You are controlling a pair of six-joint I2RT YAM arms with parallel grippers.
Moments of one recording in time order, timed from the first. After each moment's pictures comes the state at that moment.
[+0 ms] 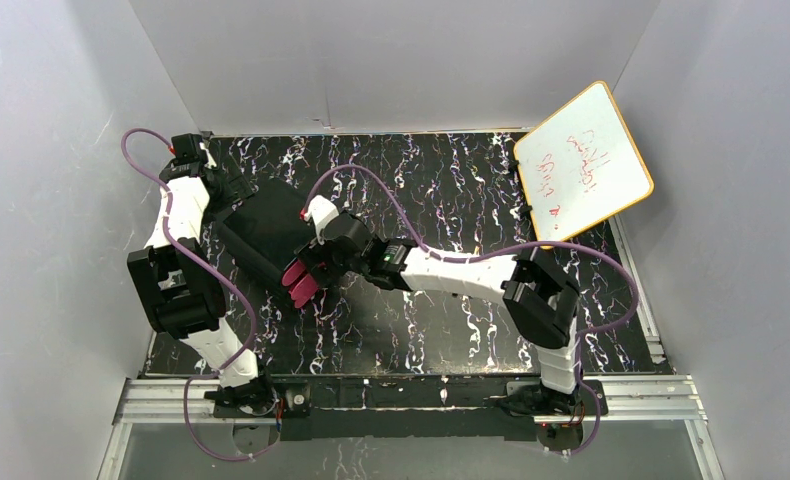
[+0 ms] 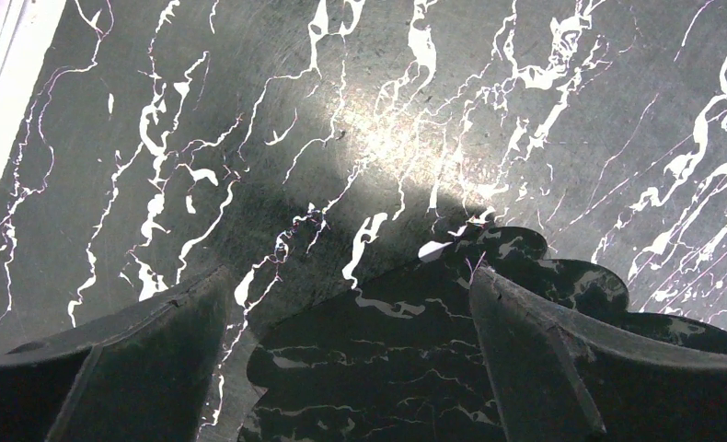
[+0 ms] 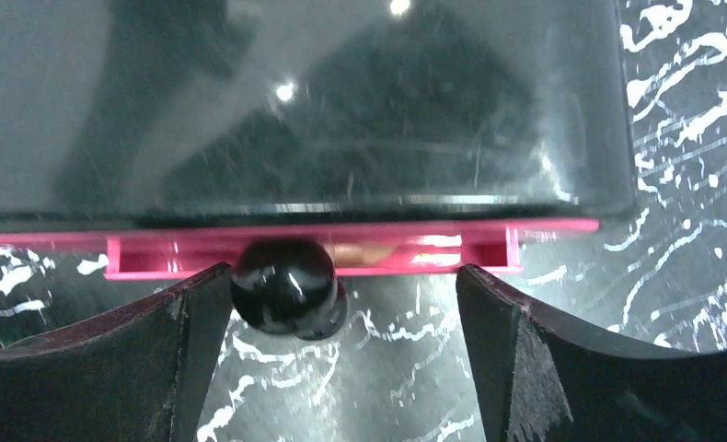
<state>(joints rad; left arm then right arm) 0.26 1.73 1.44 -0.68 0.00 -0.28 1.15 1.93 1.49 -0.12 0.18 0.15</state>
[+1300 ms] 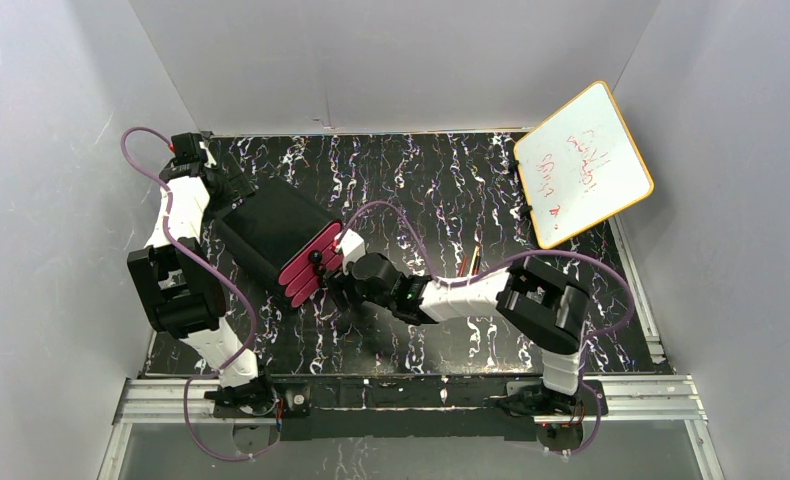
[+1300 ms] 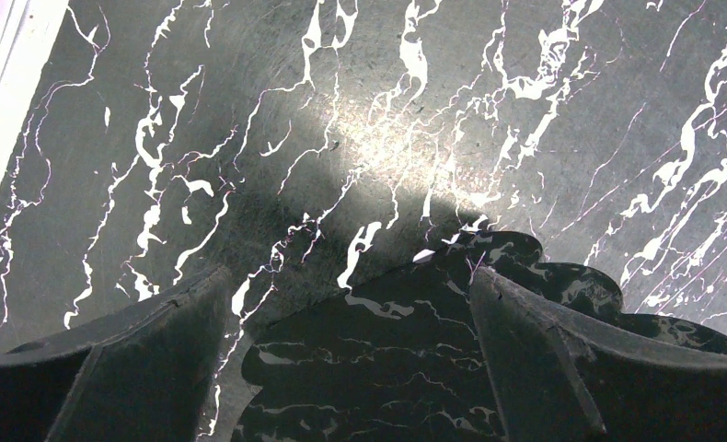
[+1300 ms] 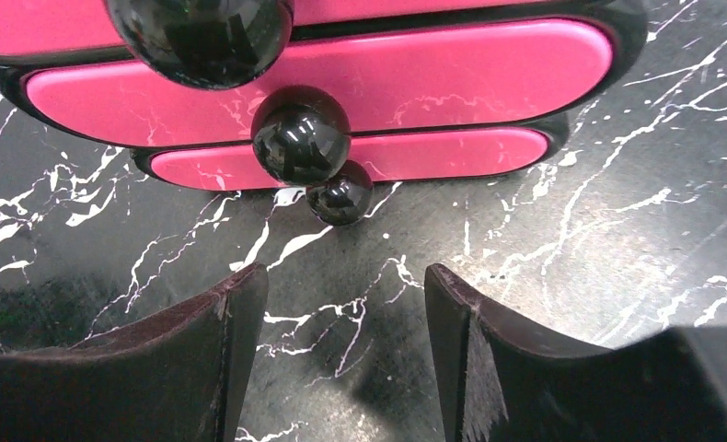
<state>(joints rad) 0.26 1.73 1.44 -0.66 0.01 -0.28 1.18 1.86 1.04 0.38 0.18 0.26</state>
